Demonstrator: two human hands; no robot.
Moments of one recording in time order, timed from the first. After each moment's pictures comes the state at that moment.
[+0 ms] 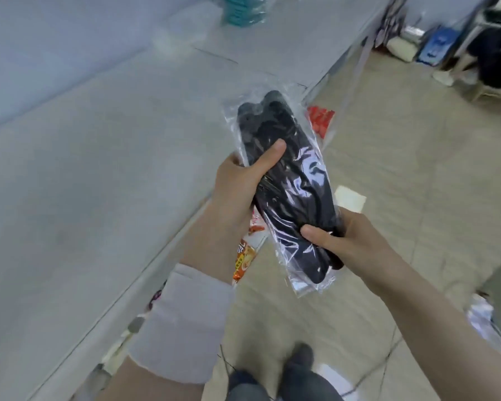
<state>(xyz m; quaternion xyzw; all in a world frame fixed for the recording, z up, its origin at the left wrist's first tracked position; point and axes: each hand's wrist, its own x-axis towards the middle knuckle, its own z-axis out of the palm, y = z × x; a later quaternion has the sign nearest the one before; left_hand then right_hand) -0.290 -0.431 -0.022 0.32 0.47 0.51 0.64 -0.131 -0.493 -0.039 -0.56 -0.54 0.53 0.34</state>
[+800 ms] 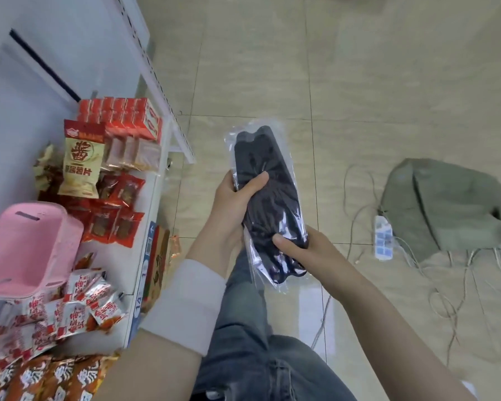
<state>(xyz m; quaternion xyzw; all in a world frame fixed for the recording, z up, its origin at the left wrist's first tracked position) 0.206 -0.212 -0.169 0.37 0.48 0.24 0.76 0.293 -0.341 -0.171 -0.67 -0.22 0.57 0.42</state>
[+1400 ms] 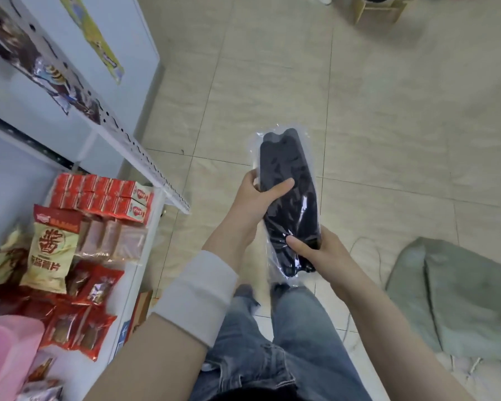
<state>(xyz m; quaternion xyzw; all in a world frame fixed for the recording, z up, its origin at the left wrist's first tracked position) 0.436 0.115 -0.172 0.38 0.49 0.21 0.76 0.529 -0.010 -0.170 -0.71 -0.23 0.54 0.38</state>
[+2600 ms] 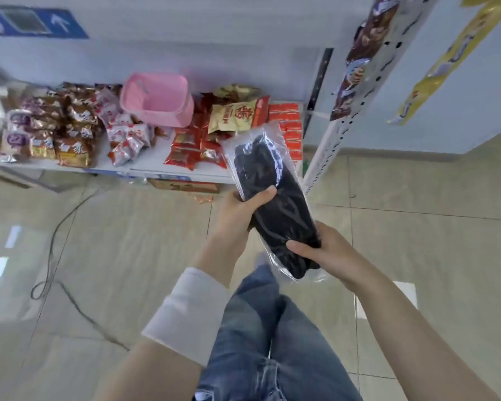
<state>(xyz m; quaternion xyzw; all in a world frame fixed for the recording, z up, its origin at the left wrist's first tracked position) 0.418 0.130 -0.160 -0.06 0.60 0.70 0.37 0.538 0.250 -0.167 -0.29 -0.68 0.66 -0.13</state>
